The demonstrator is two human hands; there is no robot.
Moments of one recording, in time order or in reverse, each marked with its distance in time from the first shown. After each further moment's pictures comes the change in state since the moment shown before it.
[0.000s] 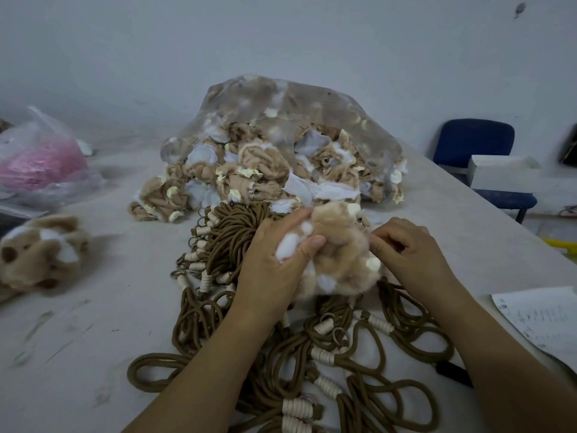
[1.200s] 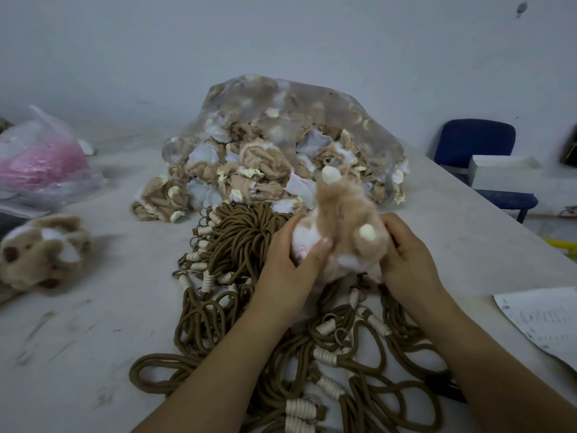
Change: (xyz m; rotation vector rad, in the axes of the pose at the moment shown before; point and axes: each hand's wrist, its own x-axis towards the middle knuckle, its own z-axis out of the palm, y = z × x) left_hand 0.000 -0.009 0.012 -0.067 -0.114 -0.220; right_hand -0.005 -0.027 0.016 0.226 0.088 0.100
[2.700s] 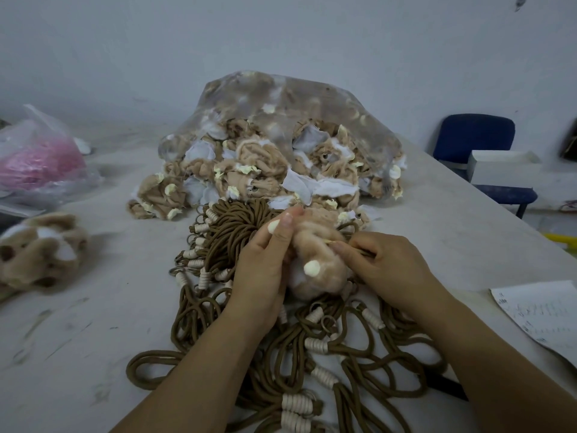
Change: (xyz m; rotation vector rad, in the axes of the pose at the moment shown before) left_hand 0.005 0.002 -0.008 -0.614 0.020 -0.063; right_hand 0.003 0.012 0.000 -0.461 -0.202 -0.124
